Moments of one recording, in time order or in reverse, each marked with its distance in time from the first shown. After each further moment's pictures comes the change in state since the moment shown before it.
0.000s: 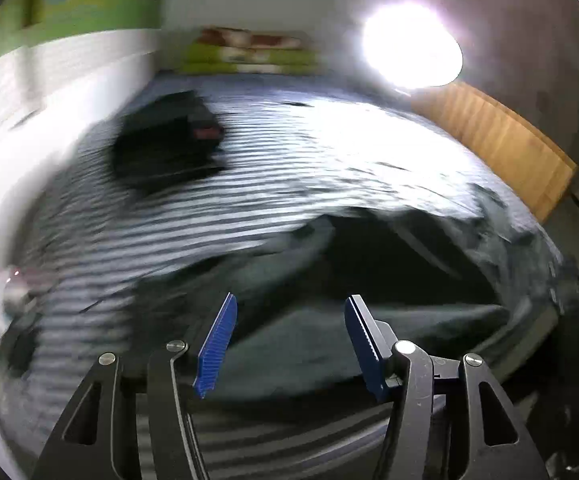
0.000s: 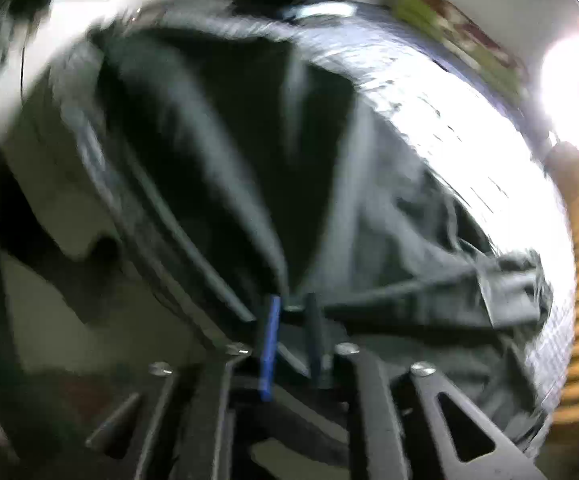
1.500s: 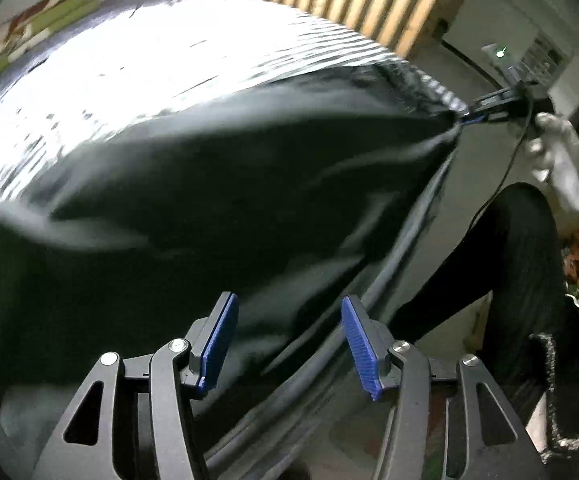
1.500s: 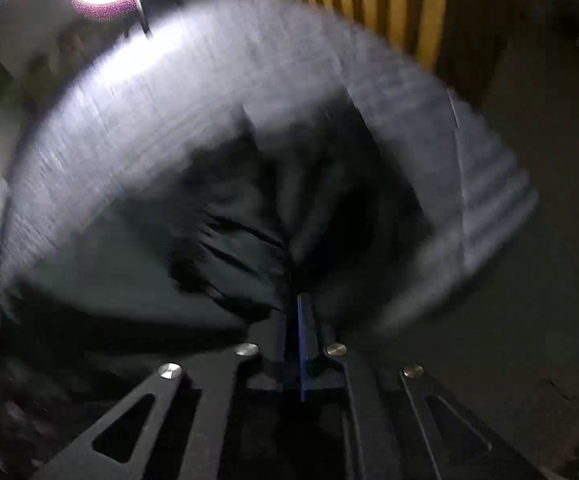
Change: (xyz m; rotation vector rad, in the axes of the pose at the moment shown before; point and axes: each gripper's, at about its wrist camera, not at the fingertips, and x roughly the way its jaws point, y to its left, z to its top) left arm 0.168 -0.256 -0.021 0.433 0.361 -0.397; right arm -0.013 -0.243 -0.211 1.184 0.196 -0.168
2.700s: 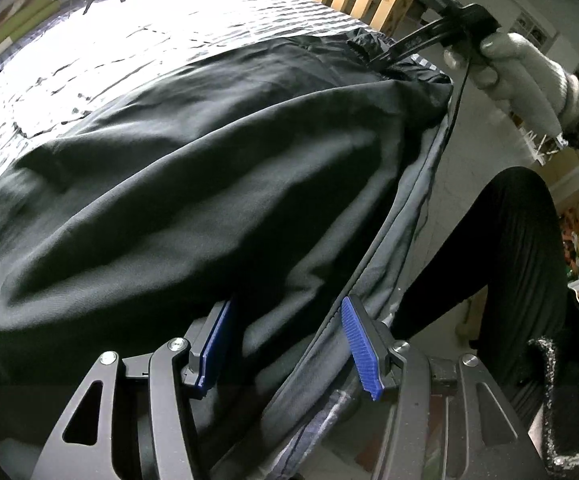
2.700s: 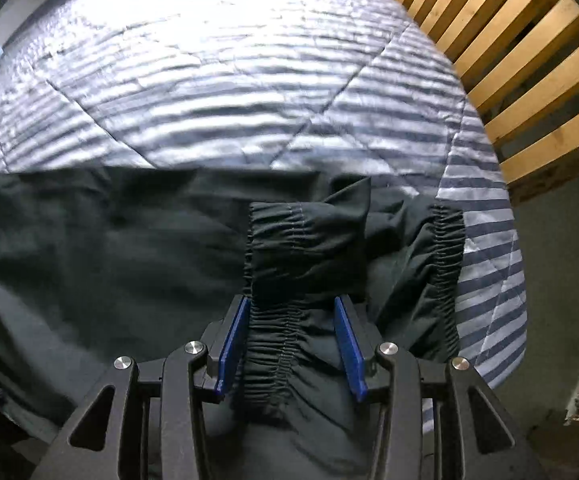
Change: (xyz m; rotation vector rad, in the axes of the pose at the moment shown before) left arm 0.059 -0.025 0.016 0.040 0.066 -0.043; right arm 0.036 0.082 0.066 -0.440 0.056 -0.182
